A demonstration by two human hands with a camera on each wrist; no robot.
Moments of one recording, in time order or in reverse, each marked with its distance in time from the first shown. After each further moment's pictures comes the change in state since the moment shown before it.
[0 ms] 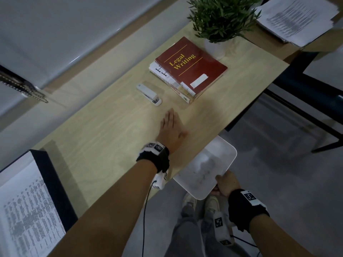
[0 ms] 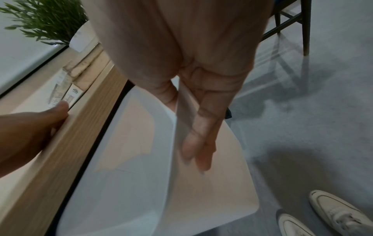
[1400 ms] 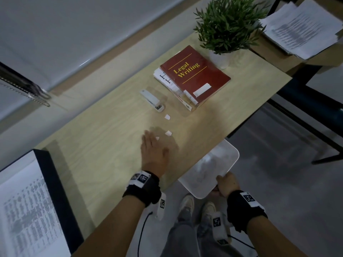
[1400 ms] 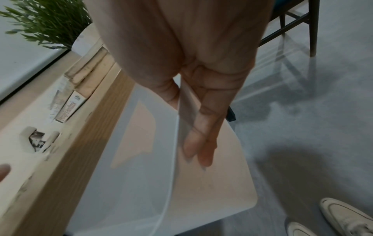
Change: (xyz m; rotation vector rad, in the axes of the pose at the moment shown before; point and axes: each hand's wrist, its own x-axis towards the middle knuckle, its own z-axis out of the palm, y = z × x) left_hand -0.062 -0.020 0.010 -0.237 0.269 -0.314; right_hand 0.037 -0.009 -0.004 -0.266 0.117 -0.099
